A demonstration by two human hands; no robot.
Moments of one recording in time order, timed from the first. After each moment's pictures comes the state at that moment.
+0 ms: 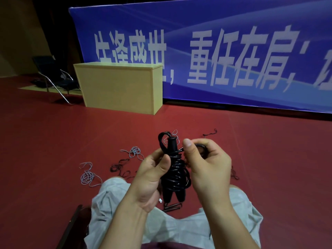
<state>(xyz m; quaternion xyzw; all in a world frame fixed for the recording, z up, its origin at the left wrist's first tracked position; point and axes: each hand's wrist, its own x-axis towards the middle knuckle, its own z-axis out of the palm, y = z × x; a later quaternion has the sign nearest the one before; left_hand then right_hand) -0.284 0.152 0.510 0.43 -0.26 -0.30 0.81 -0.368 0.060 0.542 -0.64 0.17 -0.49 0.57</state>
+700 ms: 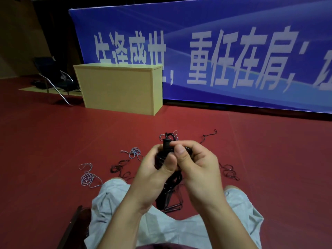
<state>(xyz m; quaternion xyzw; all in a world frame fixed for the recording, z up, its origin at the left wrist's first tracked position) -0.293 0.160 0.526 0.55 -0.35 -0.17 0.74 -0.369 0.072 0.547 -0.62 0.06 -0.38 0.69</state>
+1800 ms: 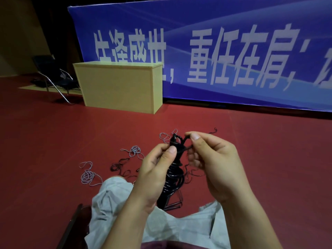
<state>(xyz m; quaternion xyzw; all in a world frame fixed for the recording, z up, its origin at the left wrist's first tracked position) -0.303 0.155 0.527 0.56 -0.31 -0.17 0.75 -0.379 0.043 0.562 -0.60 0.10 -0.33 0.72</state>
